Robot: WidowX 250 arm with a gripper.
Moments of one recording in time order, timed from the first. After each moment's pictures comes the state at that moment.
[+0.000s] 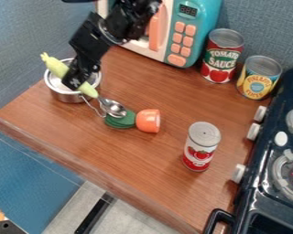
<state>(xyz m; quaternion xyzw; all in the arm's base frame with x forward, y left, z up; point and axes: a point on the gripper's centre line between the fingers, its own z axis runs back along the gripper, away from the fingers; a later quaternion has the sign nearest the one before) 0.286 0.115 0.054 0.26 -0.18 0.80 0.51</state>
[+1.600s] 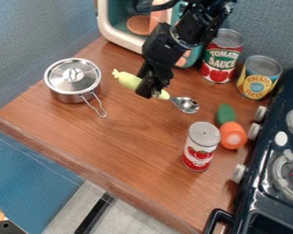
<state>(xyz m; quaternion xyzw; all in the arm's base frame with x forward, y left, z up) 0.344 0.022 0.052 0.16 -0.18 0.86 0.46</state>
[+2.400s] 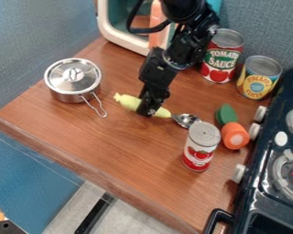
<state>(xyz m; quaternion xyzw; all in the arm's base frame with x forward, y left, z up) 0.350 0.026 0.001 0.14 -0.11 0.84 0.51</state>
